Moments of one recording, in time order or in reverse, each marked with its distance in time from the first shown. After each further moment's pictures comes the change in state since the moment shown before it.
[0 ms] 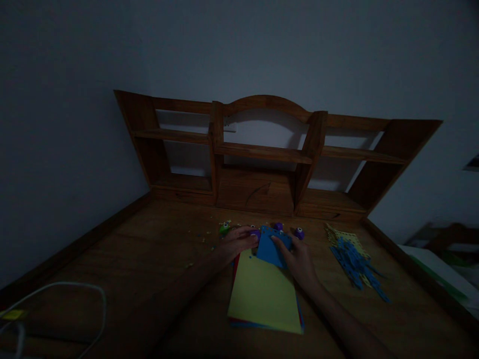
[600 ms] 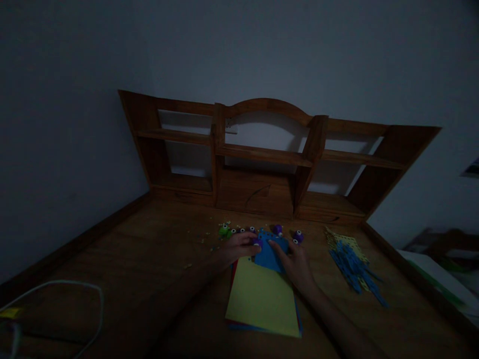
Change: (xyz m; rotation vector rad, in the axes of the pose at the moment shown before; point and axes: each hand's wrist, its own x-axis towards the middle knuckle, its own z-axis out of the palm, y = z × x) left_hand -0.010 0.009 0.009 0.194 -0.063 -0.062; right_hand -0.002 -0.001 0.003 0.064 -0.067 -0.007
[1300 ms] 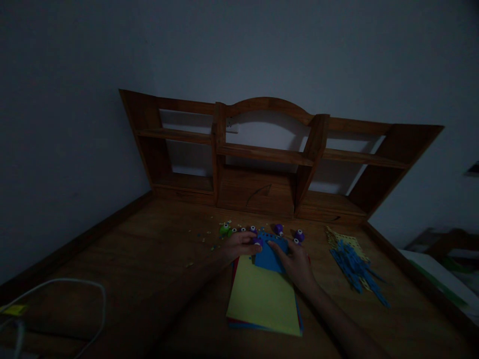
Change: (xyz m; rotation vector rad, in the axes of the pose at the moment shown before) left_hand 0.002 0.001 -0.002 -0.004 0.025 -0.035; right_hand -0.001 0.000 0.001 0.003 -0.025 -0.007
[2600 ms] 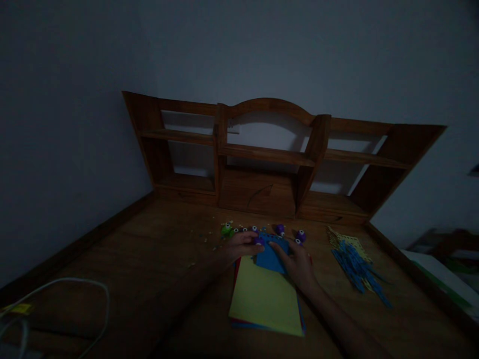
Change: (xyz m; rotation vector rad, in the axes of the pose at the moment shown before) left_hand -0.004 0.001 -0.001 0.040 0.001 0.008; right_hand 0.000 0.004 0.002 -0.021 0.000 -0.067
